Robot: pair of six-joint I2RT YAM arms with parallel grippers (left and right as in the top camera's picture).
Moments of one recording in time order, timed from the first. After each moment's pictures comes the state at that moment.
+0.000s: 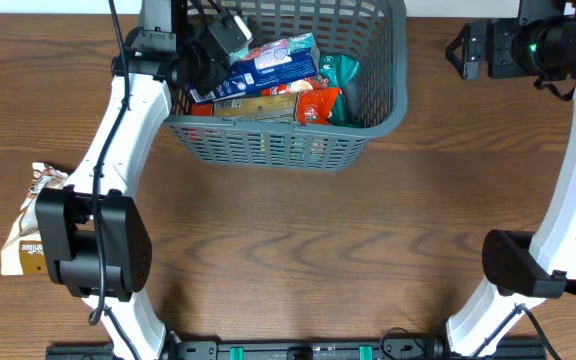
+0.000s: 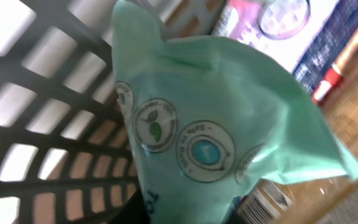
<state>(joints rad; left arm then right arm) -0.13 1.95 1.69 -0.57 0.29 0.78 -0.04 1.94 2.69 -1.69 -0.10 -0.08</state>
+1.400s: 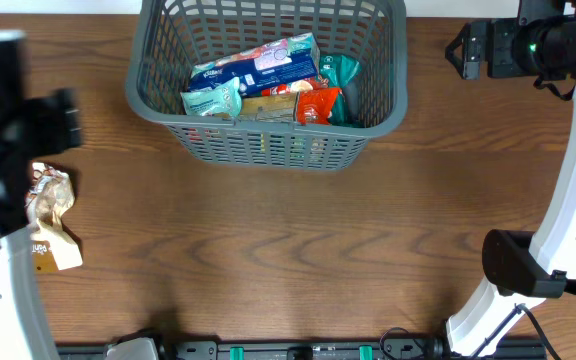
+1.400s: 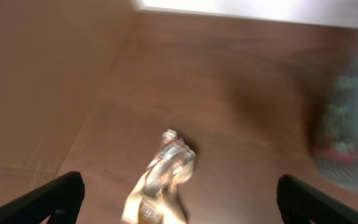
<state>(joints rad) 0.26 1.29 1.77 -1.22 -0.22 0.09 -0.04 1.94 2.69 -1.69 -0.10 -0.08</state>
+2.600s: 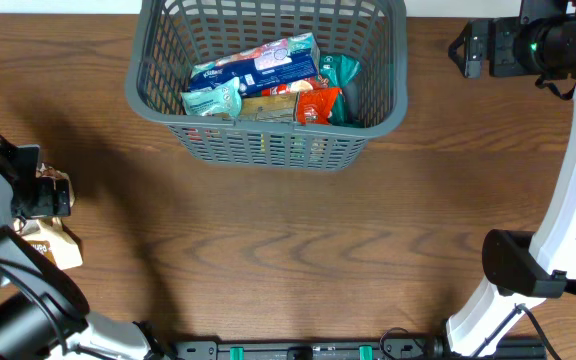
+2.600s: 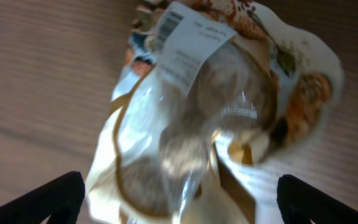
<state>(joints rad) 0.65 1.77 1.20 -0.78 -0.06 0.52 -0.04 1.94 2.69 -1.69 -0.07 -0.08</state>
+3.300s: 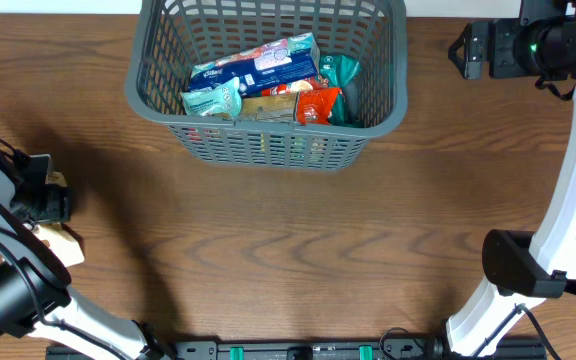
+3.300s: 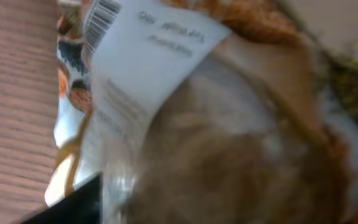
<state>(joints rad) 0.68 1.93 1.20 -0.70 -0.02 0.55 -0.04 1.94 2.69 -1.69 -0.07 -0.08</state>
